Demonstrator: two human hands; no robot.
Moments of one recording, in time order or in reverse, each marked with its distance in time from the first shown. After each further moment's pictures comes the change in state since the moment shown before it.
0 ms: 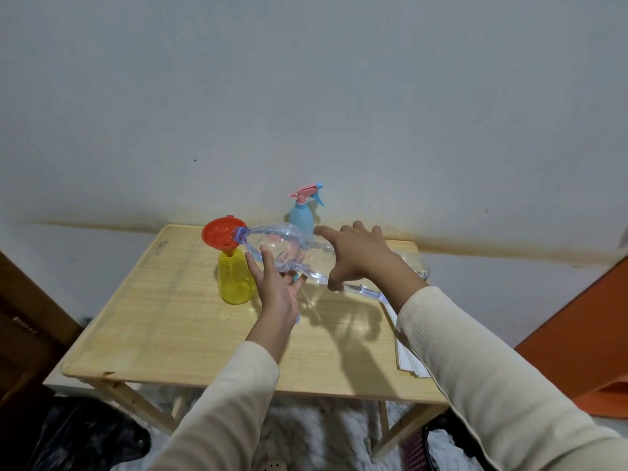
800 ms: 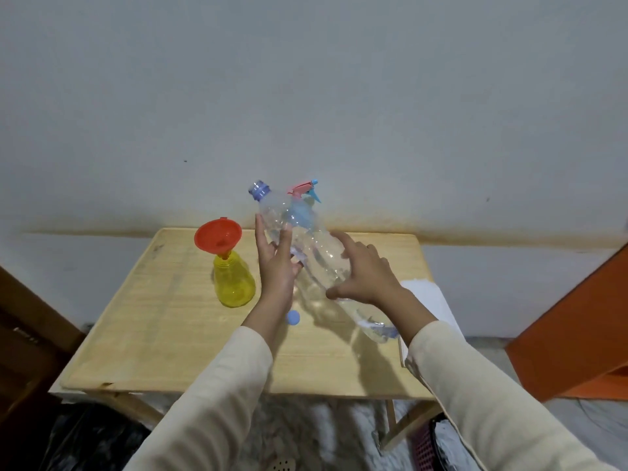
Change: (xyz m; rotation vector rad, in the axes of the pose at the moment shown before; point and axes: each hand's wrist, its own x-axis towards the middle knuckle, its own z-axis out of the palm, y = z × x) left_hand 0.005 0.012 0.022 0.322 -0.193 0.248; right_hand -0.006 0.025 0.061 0.551 0.183 0.093
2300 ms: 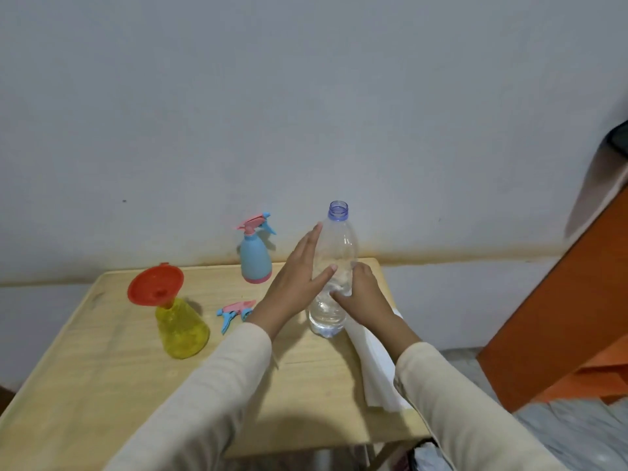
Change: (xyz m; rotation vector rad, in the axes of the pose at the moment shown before) left_hand 0.021 -0.018 0.090 1.043 -0.678 0.458; right_hand 0.023 0.087 -0.022 0.172 0.131 0.223
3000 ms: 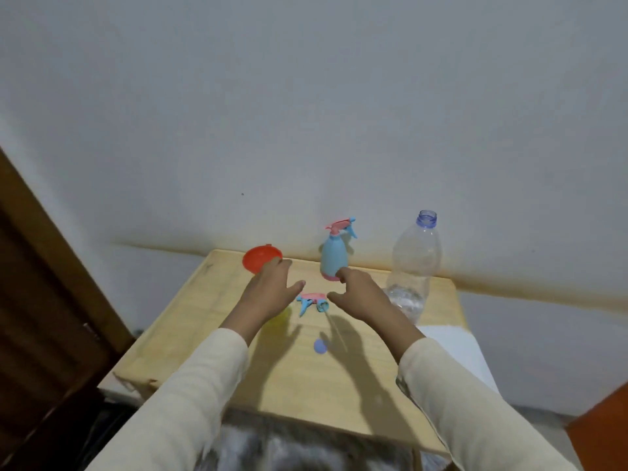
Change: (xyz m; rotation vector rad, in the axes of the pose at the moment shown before) left_hand -0.115 -0.050 -0.121 0.493 0.116 -0.420; right_hand -0.036 -0.123 0.052 -0.187 -0.202 -0.287
